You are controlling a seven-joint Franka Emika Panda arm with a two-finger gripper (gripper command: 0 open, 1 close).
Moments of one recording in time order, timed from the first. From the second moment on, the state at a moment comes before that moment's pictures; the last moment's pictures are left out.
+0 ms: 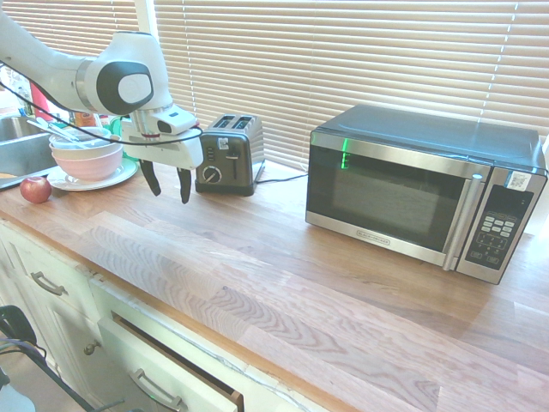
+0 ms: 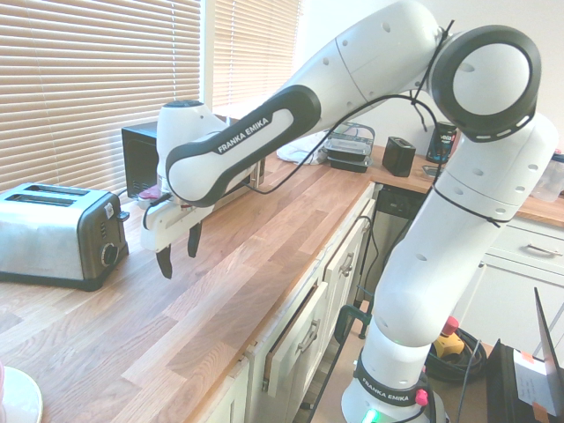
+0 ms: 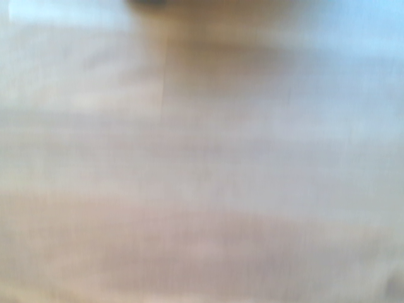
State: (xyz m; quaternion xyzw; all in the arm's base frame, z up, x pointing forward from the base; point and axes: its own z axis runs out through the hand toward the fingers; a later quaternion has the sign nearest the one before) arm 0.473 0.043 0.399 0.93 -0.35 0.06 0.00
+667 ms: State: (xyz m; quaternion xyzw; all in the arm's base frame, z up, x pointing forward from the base) arm 0.570 0.051 0.468 0.93 -0.36 0.08 0.01
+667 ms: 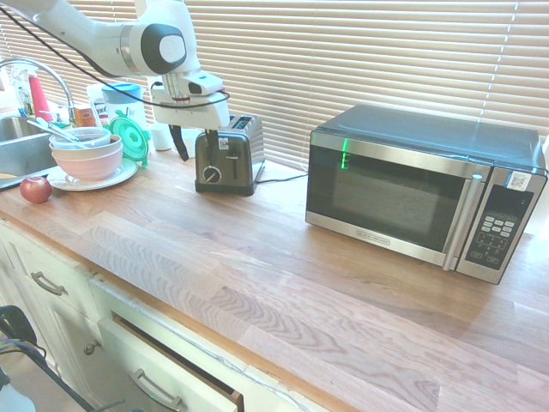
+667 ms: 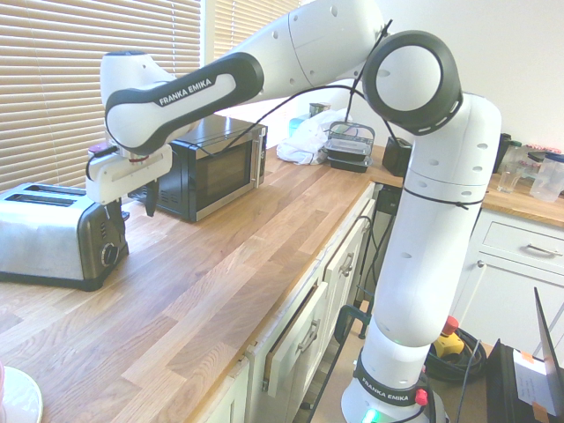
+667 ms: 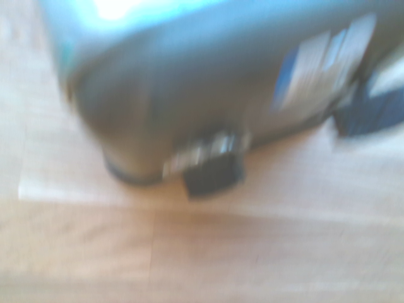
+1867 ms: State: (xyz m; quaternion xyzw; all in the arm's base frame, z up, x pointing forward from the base) arm 0.631 0.019 0.469 0.93 -0.36 0.08 0.01
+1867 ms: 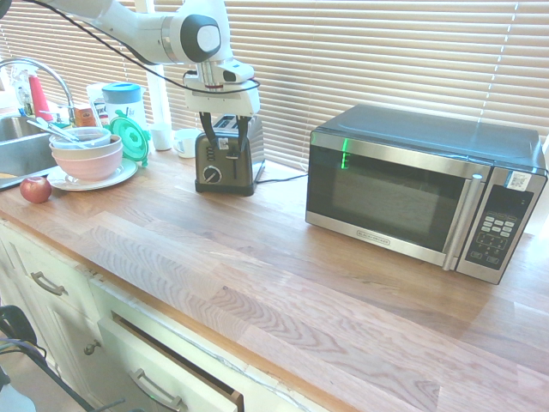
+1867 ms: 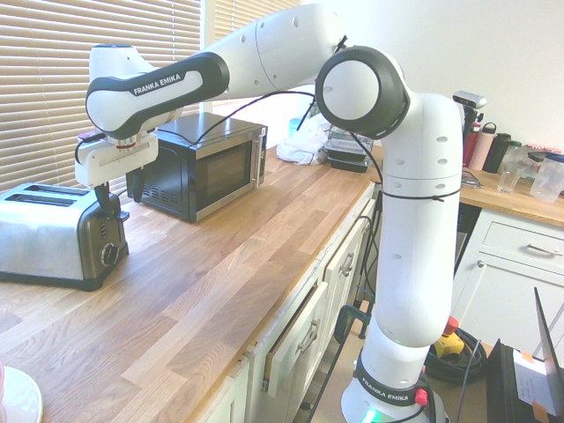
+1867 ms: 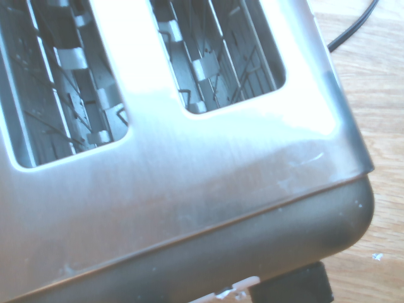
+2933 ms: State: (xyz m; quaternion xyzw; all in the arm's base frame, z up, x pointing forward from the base) arm 0.647 0.018 0.473 0.93 -0.35 0.07 0.02
